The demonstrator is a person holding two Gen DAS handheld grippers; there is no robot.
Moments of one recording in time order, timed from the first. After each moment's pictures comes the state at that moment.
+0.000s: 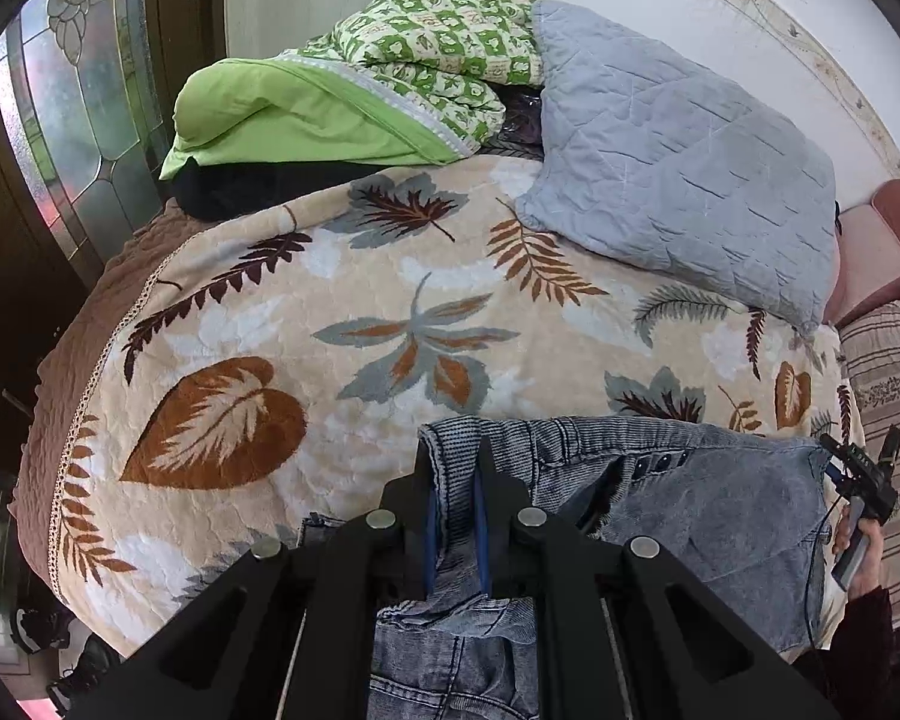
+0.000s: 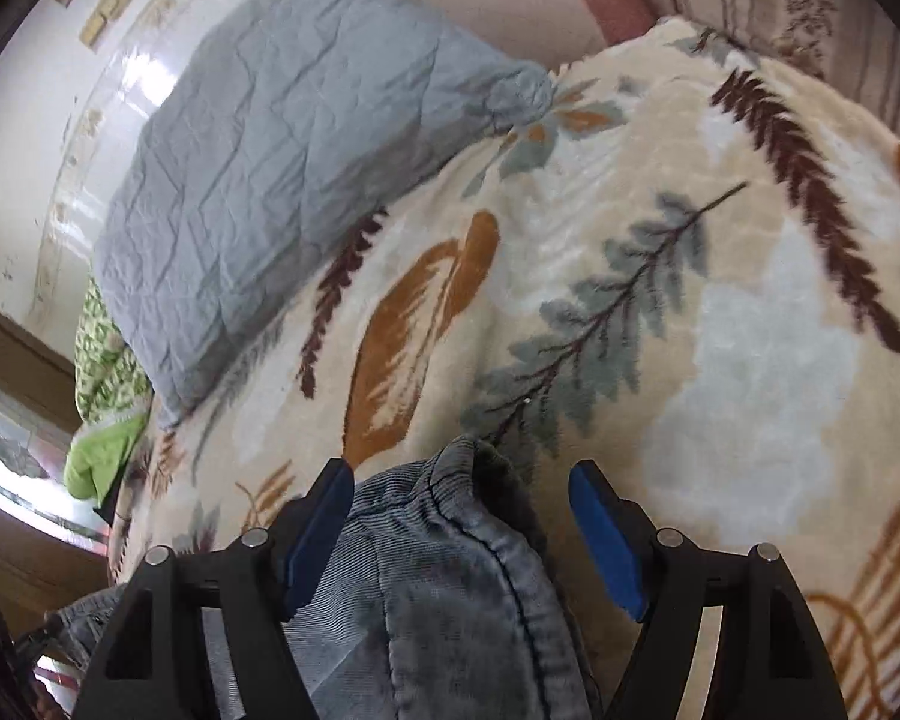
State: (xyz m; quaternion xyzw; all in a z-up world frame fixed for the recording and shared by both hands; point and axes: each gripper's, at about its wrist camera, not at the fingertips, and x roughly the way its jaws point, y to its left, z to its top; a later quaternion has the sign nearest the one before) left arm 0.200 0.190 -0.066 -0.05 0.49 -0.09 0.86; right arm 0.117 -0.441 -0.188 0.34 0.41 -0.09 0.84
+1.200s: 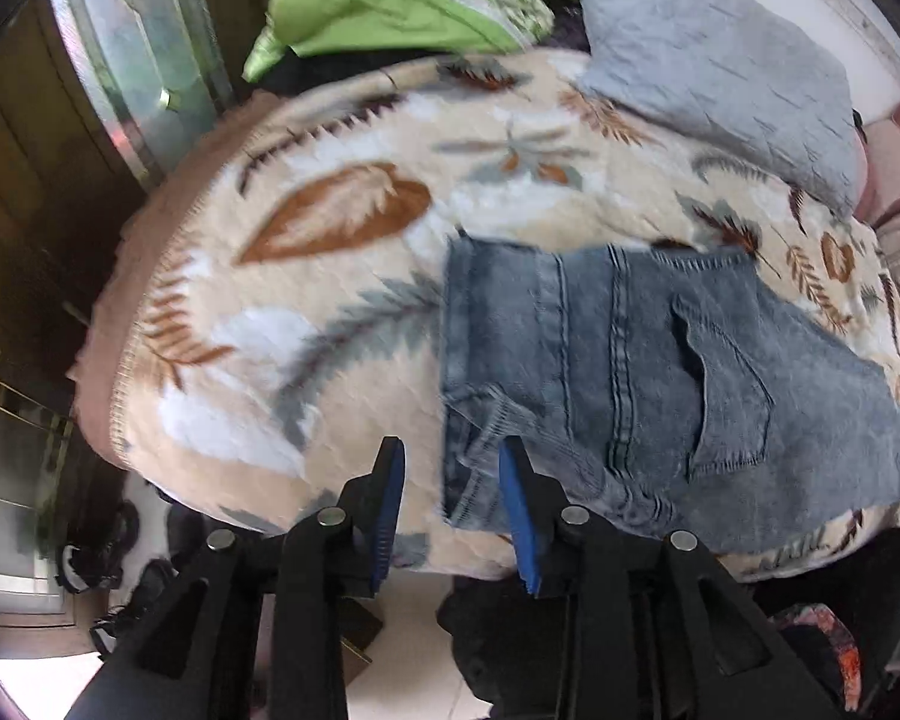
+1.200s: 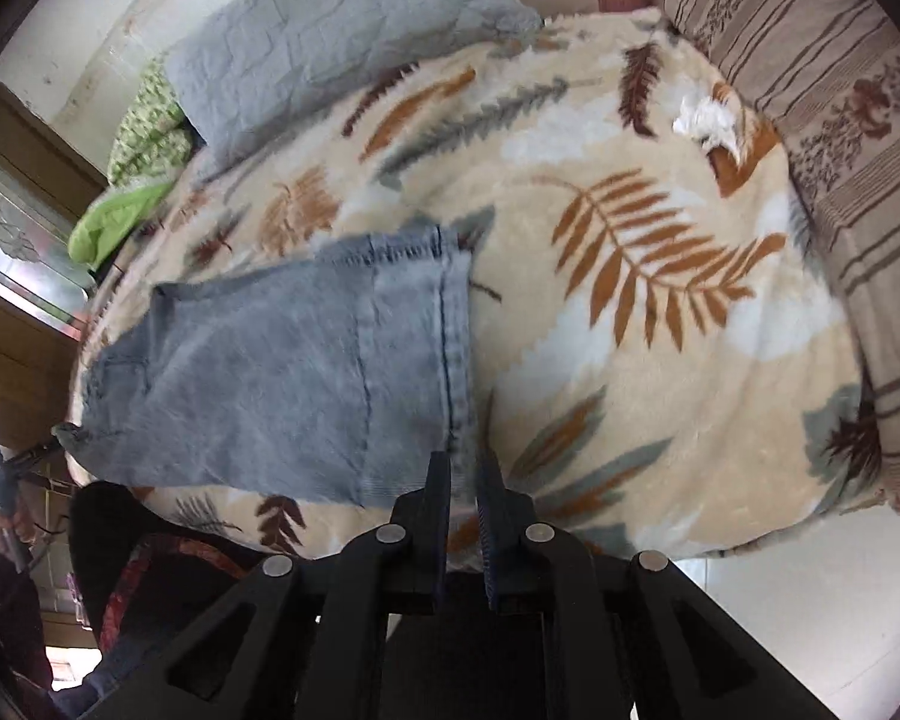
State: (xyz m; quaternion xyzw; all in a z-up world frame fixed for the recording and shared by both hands) left arm 0.057 0.262 -0.115 0.02 0.54 -0.04 0.84; right arm -0.145 -0.382 -0.094 0.23 0.51 -0.06 0.82
